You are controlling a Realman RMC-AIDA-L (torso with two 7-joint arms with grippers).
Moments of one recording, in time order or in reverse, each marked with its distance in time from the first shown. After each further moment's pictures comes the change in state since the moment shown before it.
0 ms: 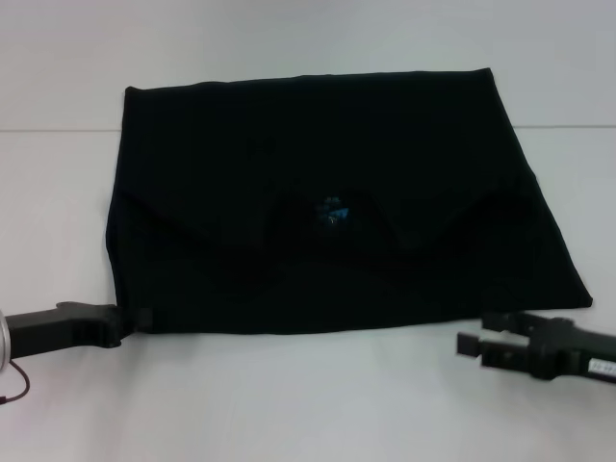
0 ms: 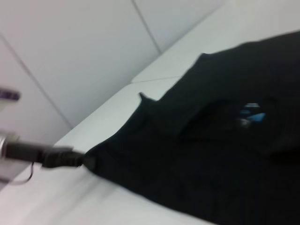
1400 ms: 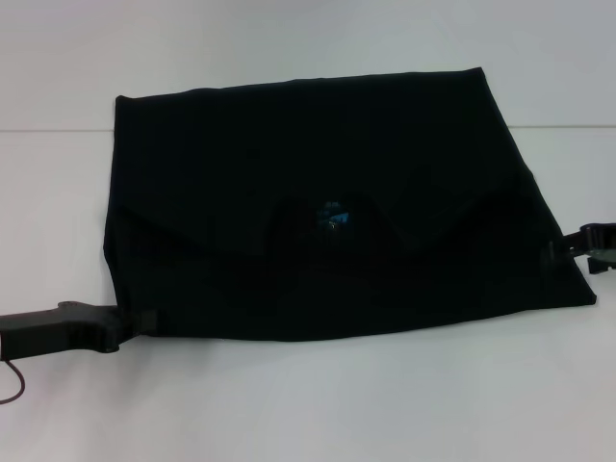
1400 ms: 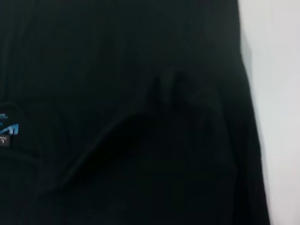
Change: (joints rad) left arm 0.002 0.009 -0.011 0.036 0.006 0.110 0.009; right arm 0.341 -0.095 -0.123 -0.243 -0.669 0.191 1.126
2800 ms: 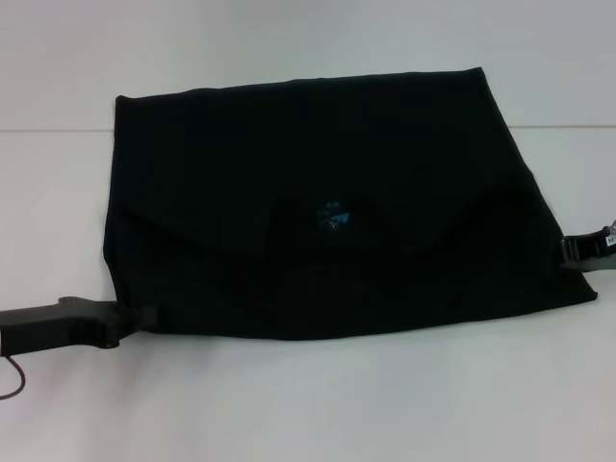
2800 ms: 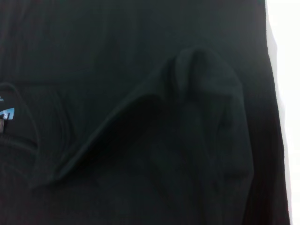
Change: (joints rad) left arm -0.005 0.002 0.000 0.002 -0.005 0.002 0.001; right arm 0.012 0.029 -0.072 0.043 -0.003 0.087 -0.010
